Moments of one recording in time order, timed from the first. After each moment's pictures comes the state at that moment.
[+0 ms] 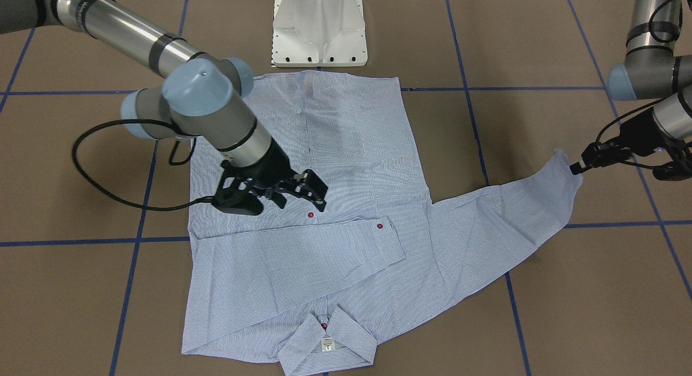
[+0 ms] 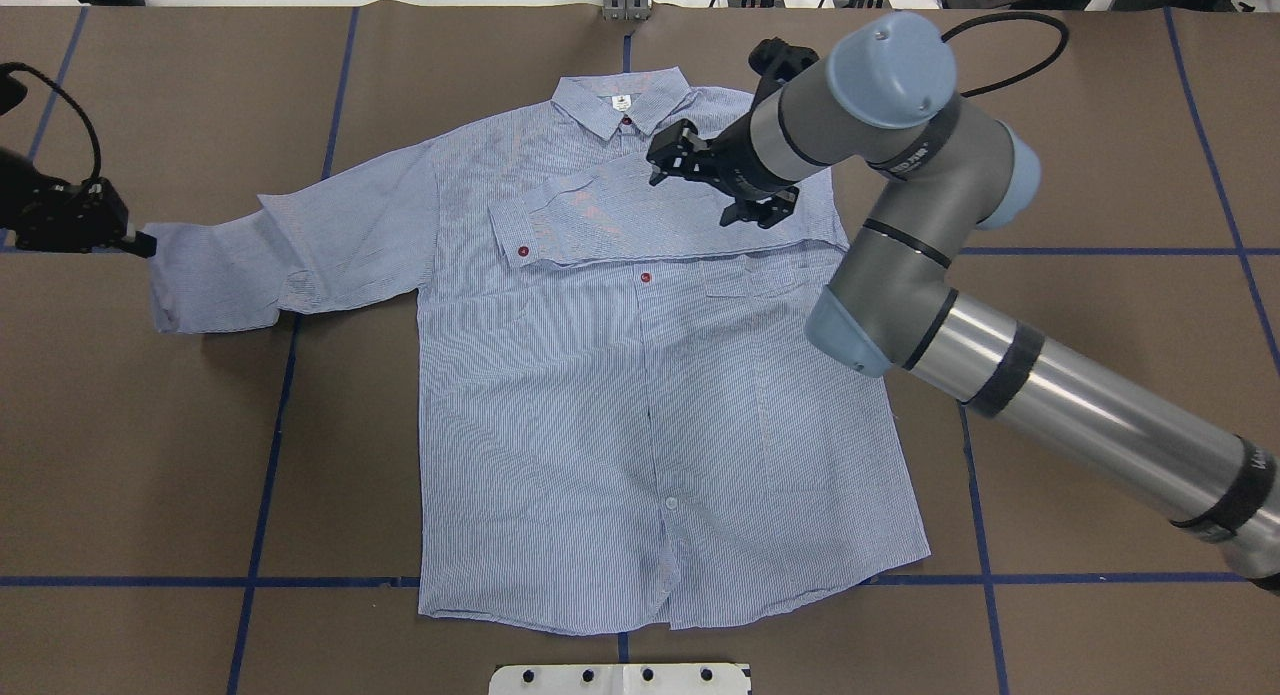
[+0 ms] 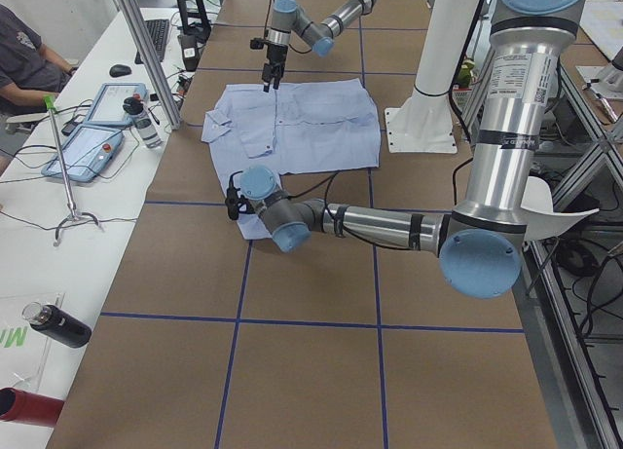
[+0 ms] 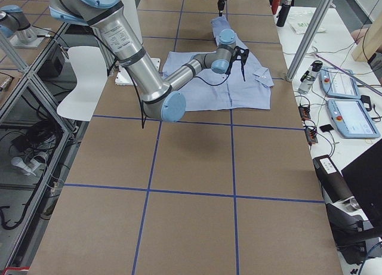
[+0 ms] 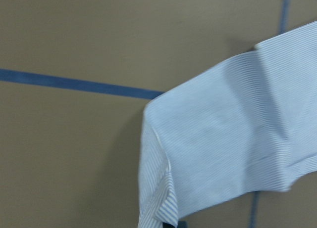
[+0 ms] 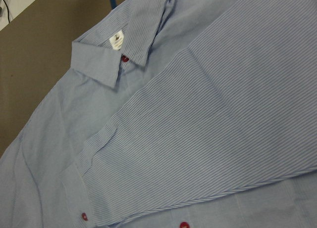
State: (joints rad) left arm -1.14 -1.77 -1.52 -2.40 -2.55 -1.23; right arm 0.77 -0.92 1.45 -0.95 2.06 1.55
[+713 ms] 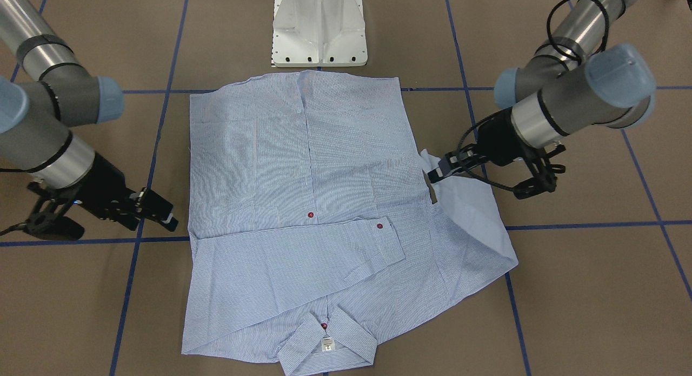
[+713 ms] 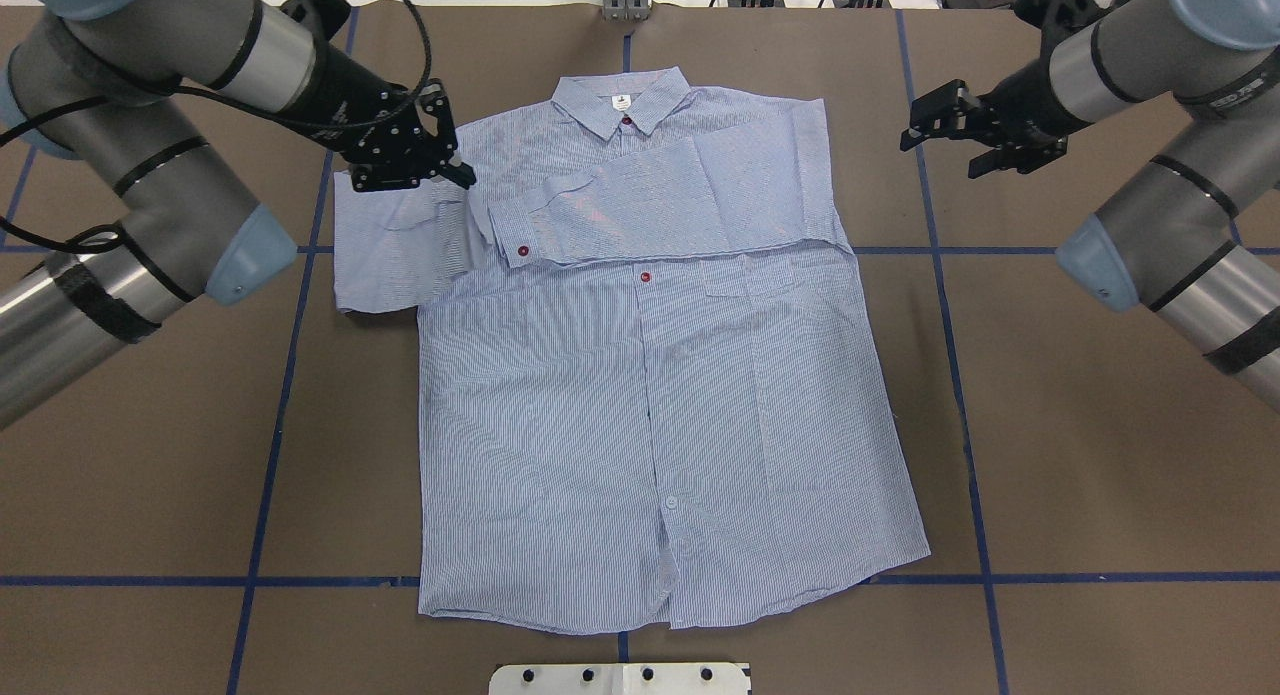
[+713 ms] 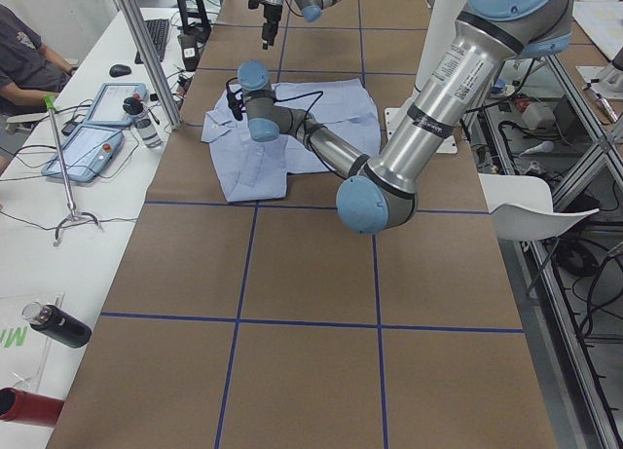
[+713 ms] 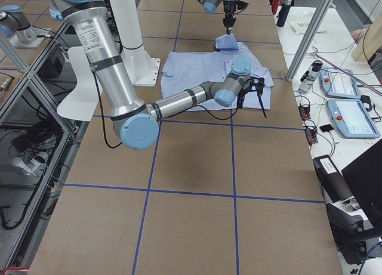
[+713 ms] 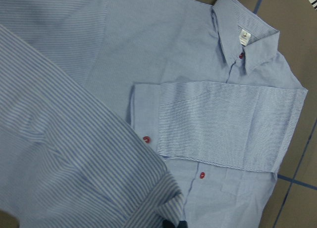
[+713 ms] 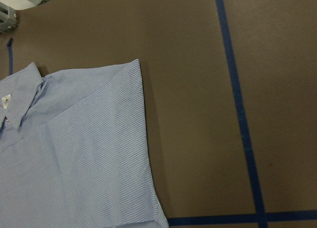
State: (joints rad) left arm -0.90 -2.23 -1.46 -2.34 -2.39 -1.79; right arm 1.06 -1.19 1.51 -0.96 2.27 1.17
